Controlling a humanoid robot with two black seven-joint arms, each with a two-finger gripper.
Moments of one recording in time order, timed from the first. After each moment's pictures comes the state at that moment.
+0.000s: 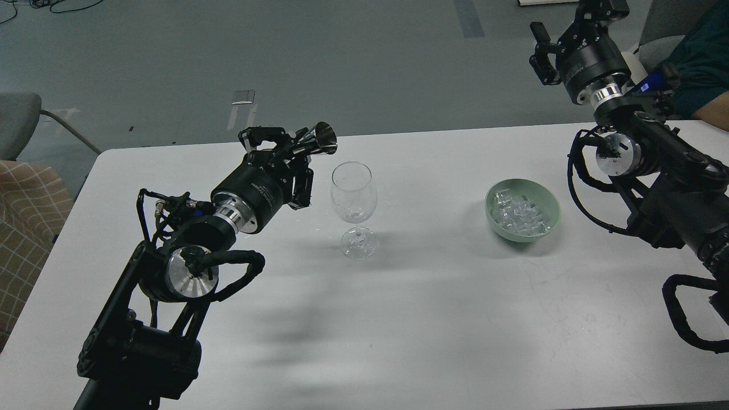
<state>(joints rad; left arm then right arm) -0.26 0.05 -1.28 -1.67 0.63 0.20 0.38 0.94 -0.22 0.83 0.51 -0.39 0.25 0.49</state>
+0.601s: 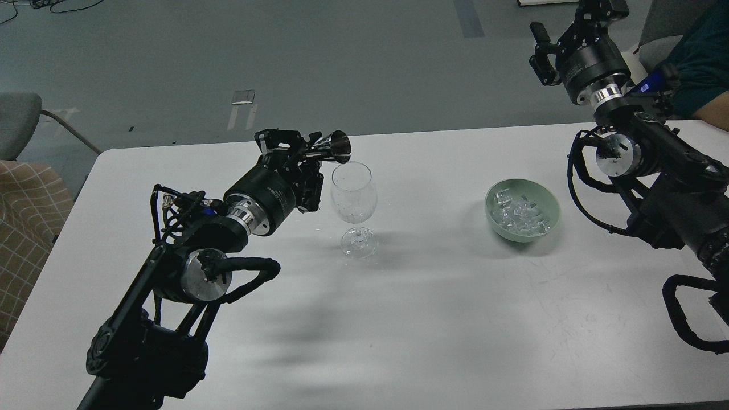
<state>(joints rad) -0.28 0.06 -1.22 -1.66 0.71 0.21 0.38 0.94 -0.22 0.83 0.51 -0.39 0.25 0.49</state>
